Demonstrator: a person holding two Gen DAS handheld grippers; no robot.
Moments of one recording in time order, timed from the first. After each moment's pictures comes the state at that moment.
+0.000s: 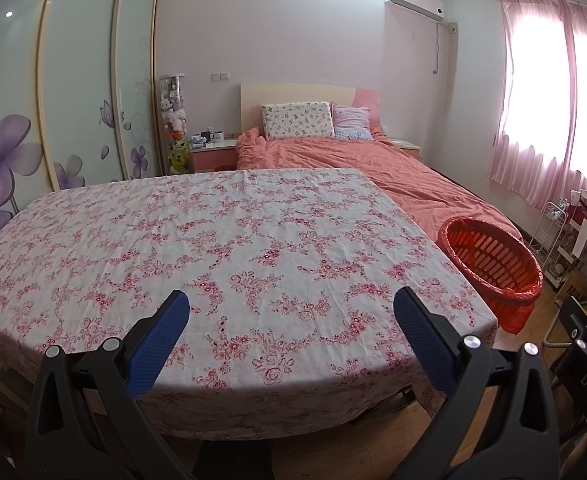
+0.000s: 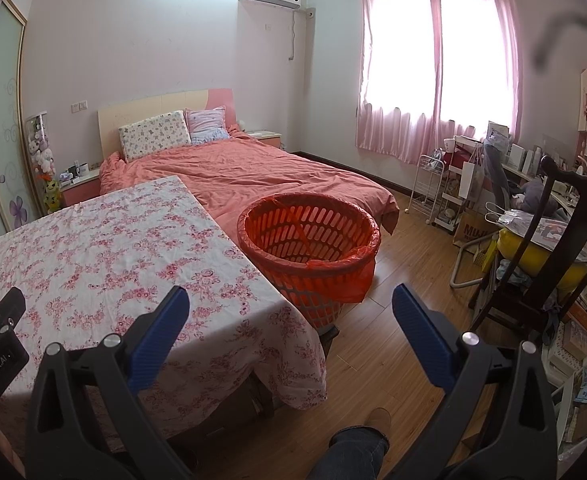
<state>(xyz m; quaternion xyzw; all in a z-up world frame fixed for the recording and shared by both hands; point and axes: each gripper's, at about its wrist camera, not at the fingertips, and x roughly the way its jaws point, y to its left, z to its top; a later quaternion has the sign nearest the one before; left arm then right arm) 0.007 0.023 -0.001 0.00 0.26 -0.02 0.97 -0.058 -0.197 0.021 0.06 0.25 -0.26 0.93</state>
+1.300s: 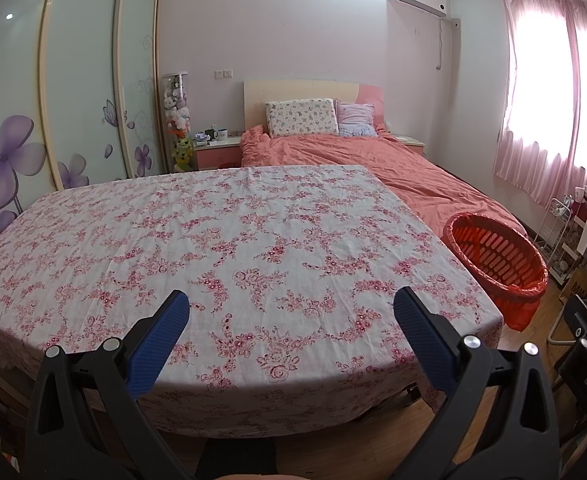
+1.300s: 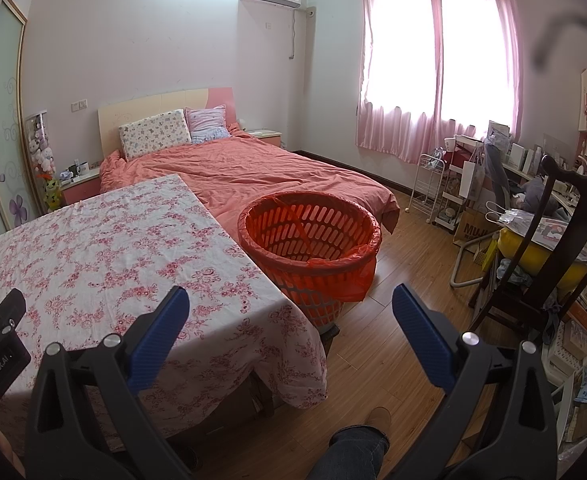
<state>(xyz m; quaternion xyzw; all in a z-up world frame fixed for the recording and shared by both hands) 0.006 0.024 -0.004 0.00 0.26 -0.02 0.96 -0.057 -0.197 0.023 0.06 0.25 -0.26 0.93</state>
